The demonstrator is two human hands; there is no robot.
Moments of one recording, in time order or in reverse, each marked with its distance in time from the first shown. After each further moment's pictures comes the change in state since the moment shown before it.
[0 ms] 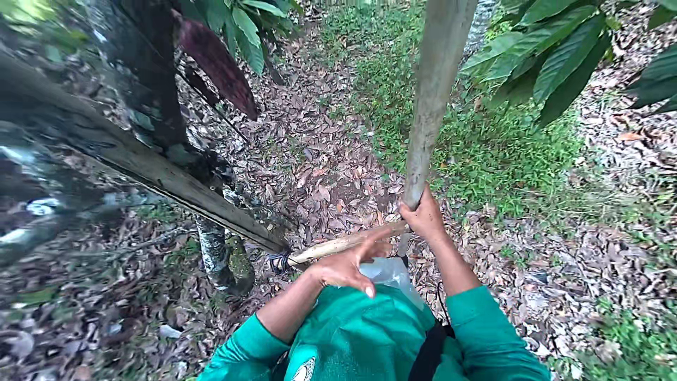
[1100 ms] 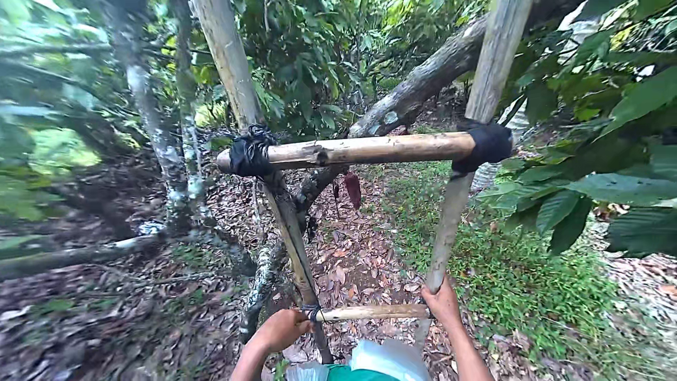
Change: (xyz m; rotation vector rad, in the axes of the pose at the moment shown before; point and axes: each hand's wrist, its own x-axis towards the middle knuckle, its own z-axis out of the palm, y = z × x) left_hand -0.171 0.007 -0.045 0.725 0.548 -0.746; right_hand -0.009 -0.005 0.005 -0.073 0.076 0.017
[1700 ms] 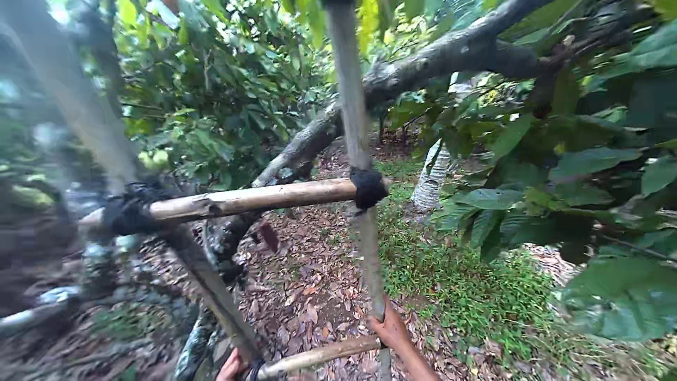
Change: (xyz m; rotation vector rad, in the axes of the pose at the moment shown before) left_hand 0.058 -0.056 0.108 -1.463 0.580 0.462; right_hand -0.034 0.001 -0.023 0.020 -0.198 -0.057
